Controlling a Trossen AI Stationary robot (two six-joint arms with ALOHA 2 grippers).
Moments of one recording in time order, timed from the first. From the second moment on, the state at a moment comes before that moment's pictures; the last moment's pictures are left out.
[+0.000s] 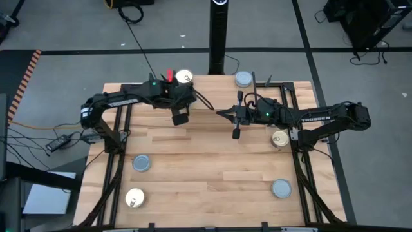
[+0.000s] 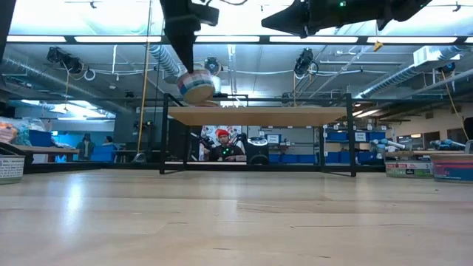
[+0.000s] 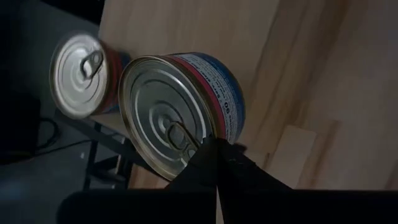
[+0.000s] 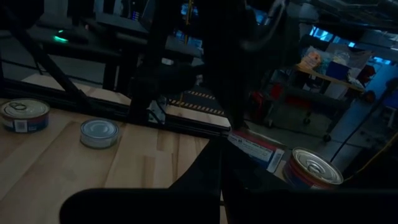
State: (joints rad) left arm 0.22 1.64 1.69 -1.27 -0.43 0.04; right arm -0.12 1.25 0.77 0.40 0.04 -0.30
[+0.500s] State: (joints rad) left arm 0.24 1.69 1.69 -1.28 -0.46 0.04; right arm -0.12 1.25 0.77 0.40 0.04 -0.30
